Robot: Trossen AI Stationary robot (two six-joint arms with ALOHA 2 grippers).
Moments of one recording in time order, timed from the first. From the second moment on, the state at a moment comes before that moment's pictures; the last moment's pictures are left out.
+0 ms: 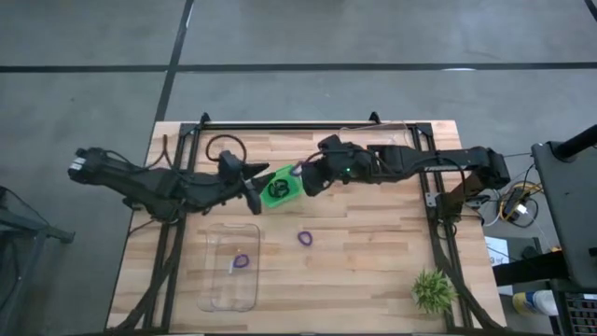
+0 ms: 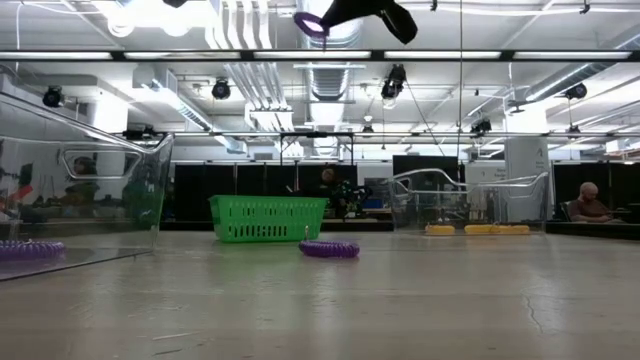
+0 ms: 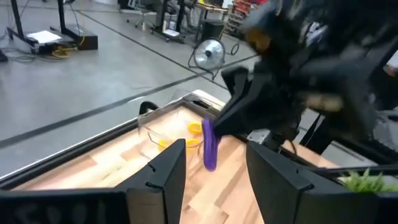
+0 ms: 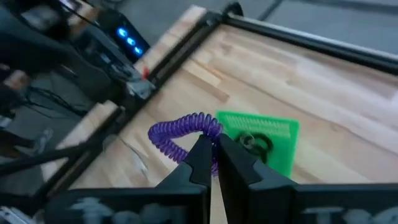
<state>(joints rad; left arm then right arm) -0.29 1.09 1.08 -0.21 -0.79 -0.49 0.02 1.58 1.53 -0.55 0.35 0.82</state>
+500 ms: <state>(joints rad) -0.28 1.20 1.03 -0.12 -0.87 -0.39 0.03 1.58 1.53 -0.46 0.37 0.78</state>
